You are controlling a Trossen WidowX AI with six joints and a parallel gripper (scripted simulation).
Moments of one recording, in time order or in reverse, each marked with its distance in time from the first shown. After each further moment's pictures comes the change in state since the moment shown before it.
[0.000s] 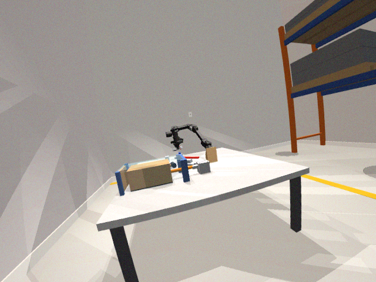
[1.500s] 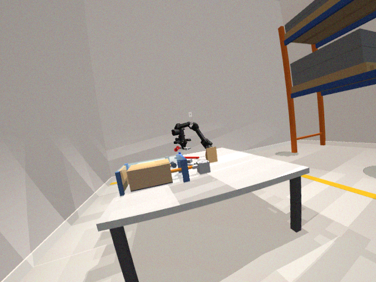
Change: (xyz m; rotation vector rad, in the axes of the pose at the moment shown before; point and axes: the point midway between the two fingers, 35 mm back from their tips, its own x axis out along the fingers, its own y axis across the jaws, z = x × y) arm -0.009 -0.148 -0.011 -1.609 0.032 -0.008
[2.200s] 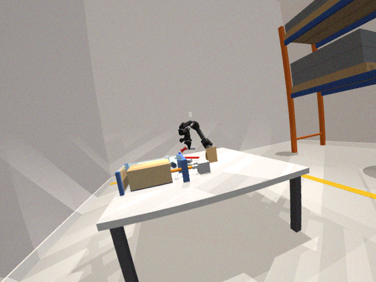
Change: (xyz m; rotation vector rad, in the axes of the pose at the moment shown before) arm 0.006 -0.022 -0.066 -0.830 -0.020 -0.024
